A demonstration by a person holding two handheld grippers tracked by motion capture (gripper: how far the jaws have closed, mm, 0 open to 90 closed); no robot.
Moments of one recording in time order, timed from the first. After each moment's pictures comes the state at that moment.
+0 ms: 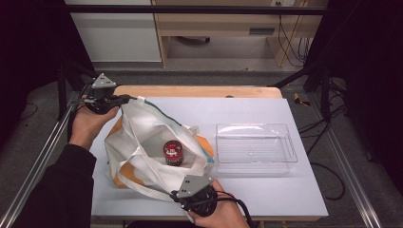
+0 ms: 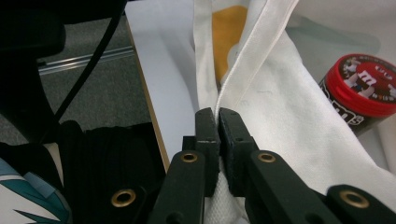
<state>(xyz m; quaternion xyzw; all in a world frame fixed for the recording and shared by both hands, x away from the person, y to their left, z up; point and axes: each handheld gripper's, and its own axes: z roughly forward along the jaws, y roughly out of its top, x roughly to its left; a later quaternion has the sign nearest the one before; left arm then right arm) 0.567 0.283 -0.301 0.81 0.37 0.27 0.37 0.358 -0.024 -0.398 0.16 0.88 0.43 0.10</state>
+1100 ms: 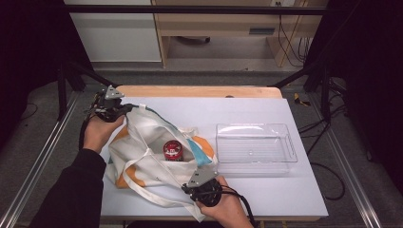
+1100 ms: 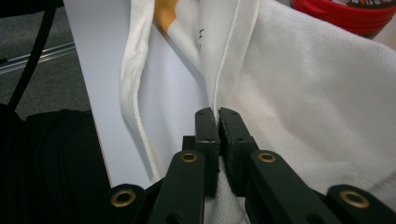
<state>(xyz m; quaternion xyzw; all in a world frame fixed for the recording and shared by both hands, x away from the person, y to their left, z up) 0.583 0.284 -0.356 0.81 0.40 0.28 0.34 0.392 -0.040 -0.452 0.21 0.88 0.41 0.11</state>
